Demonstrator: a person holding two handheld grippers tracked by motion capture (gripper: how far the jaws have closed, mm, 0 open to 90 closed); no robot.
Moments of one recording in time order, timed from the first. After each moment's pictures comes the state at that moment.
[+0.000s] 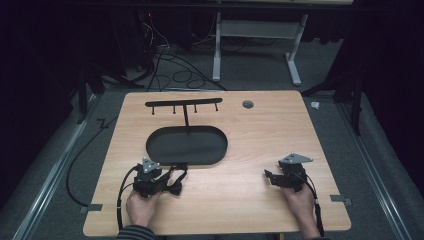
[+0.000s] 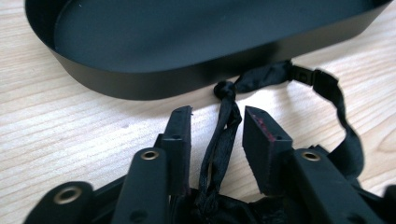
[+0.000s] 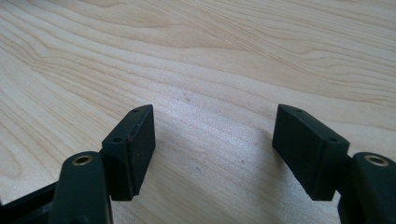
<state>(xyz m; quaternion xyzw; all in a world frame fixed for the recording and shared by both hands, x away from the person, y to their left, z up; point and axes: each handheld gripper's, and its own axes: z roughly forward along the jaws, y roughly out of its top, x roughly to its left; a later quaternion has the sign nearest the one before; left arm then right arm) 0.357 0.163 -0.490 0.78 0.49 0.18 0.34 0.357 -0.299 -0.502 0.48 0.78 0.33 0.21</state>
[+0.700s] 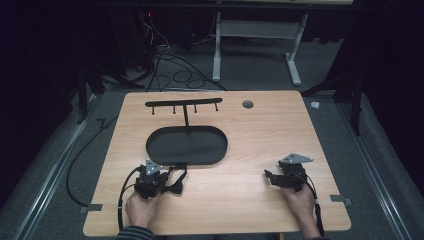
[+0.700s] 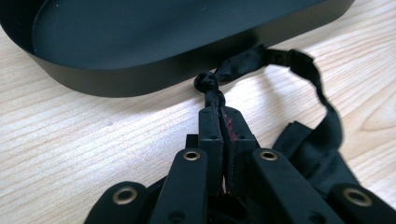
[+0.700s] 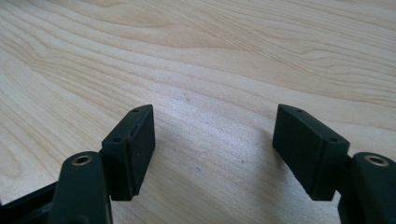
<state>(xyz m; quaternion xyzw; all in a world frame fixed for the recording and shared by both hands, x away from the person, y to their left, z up) 0.351 0.162 -0.485 0.80 0.46 0.17 0.34 0.357 -0.299 -0.502 0.48 0.79 0.33 0.21</state>
